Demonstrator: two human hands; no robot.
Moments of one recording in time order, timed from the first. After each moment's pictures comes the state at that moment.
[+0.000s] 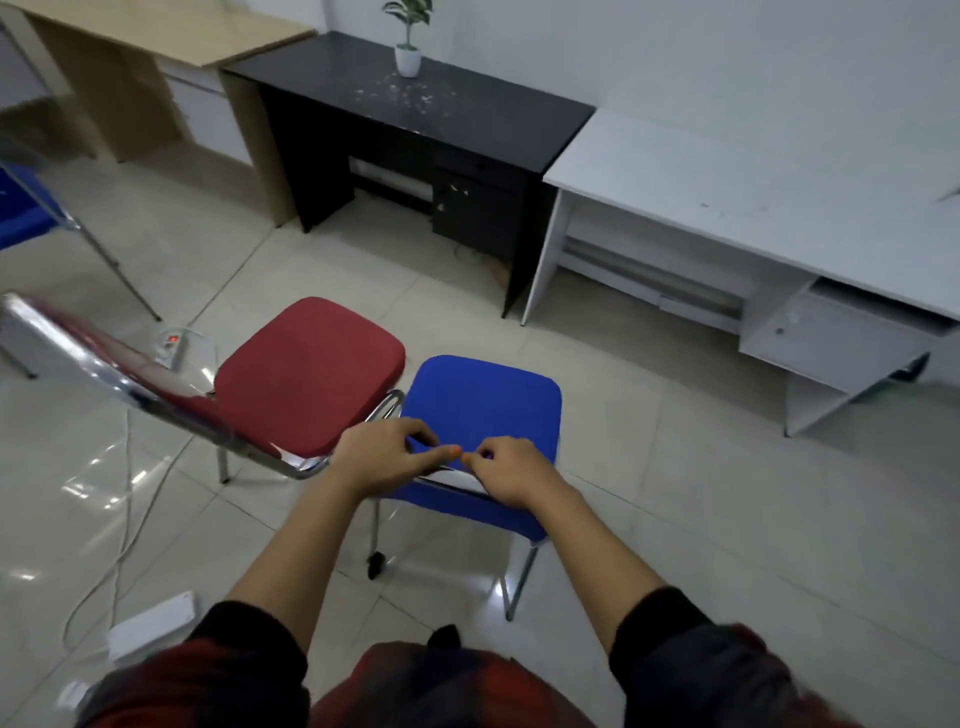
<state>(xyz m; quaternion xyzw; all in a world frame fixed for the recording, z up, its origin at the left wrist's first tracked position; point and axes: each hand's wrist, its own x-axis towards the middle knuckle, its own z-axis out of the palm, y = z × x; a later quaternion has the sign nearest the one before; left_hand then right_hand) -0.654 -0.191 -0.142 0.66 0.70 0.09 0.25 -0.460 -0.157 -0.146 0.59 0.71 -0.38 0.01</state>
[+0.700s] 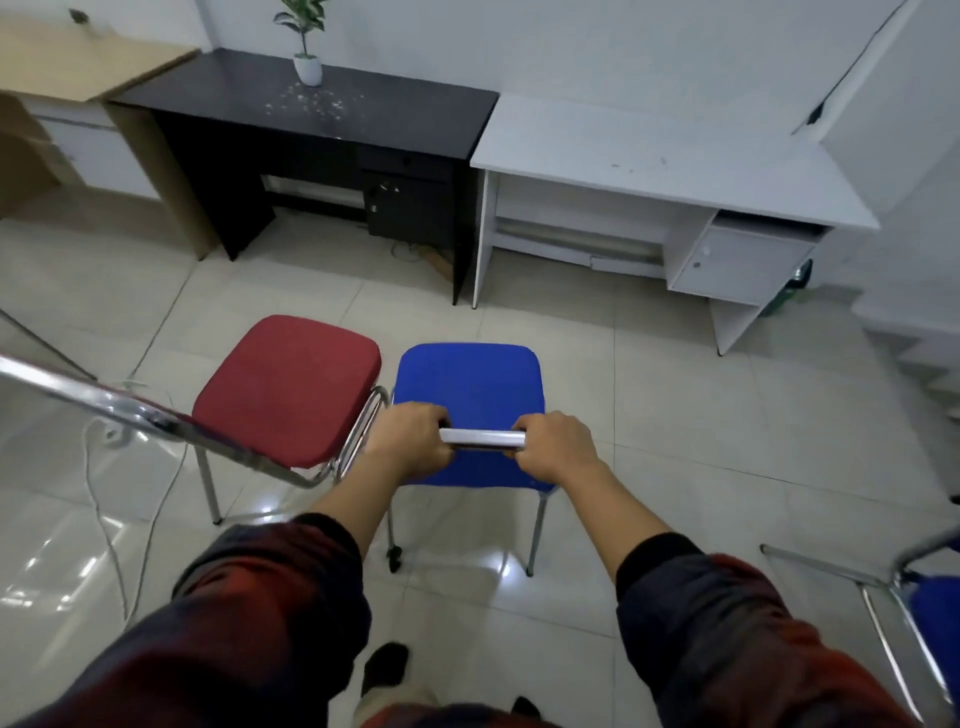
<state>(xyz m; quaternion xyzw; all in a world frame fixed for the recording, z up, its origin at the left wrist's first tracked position) -0.664 -0.230 -0.164 0.78 0.60 0.02 0.15 -0.449 -0.247 -0.154 0.66 0.73 -0.14 0.04</state>
